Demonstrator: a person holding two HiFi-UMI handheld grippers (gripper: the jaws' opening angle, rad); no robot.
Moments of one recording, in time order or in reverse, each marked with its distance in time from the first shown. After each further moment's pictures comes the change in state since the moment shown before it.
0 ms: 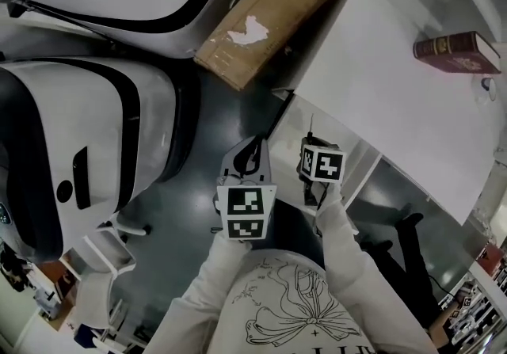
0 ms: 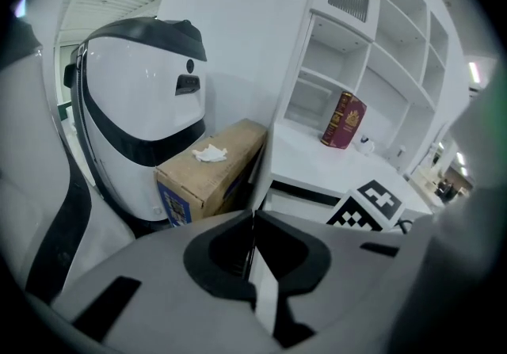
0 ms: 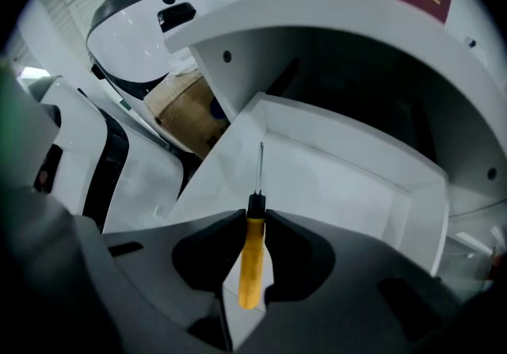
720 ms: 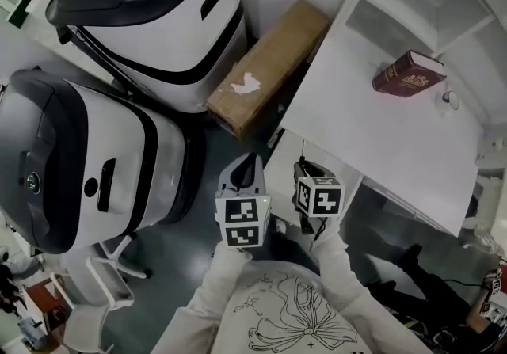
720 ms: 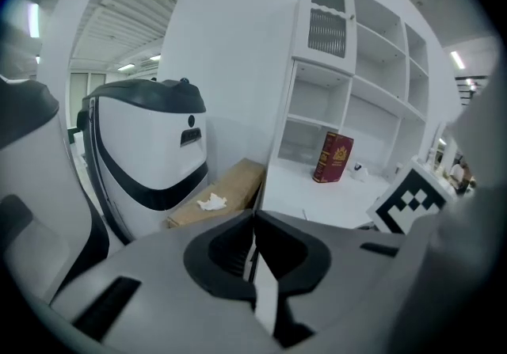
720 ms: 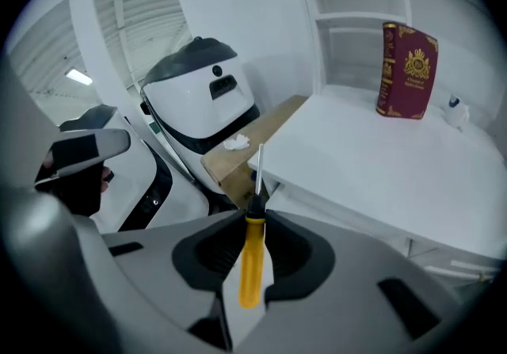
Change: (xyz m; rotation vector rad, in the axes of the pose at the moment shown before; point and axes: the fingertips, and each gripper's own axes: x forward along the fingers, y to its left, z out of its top) left arm -0.085 -0.027 0.074 0.051 -0.230 0.044; right arm -0.153 0.047 0.048 -0.096 -0.317 0.102
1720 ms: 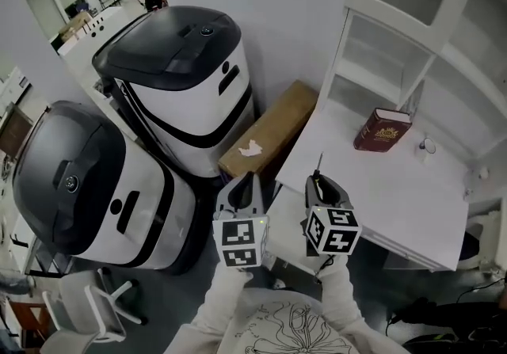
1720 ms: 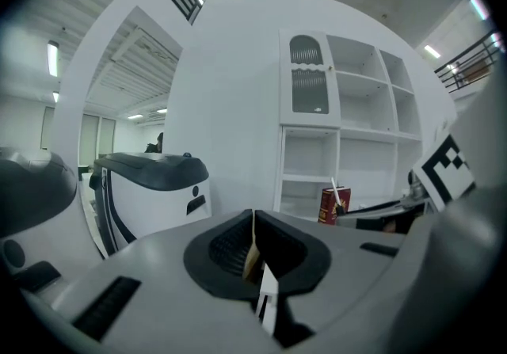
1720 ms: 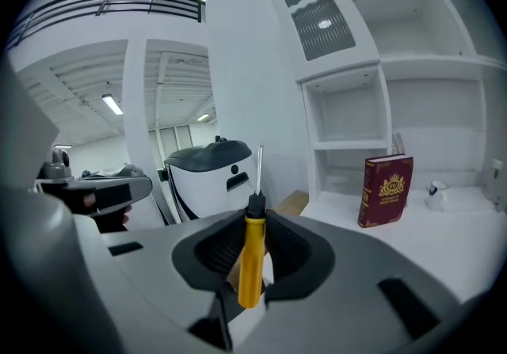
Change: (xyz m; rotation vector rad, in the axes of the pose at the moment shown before) left arm -0.100 -0.037 0.130 0.079 -0.344 0.068; right arm -0.191 0.021 0.135 -0.112 -0.562 -0.010
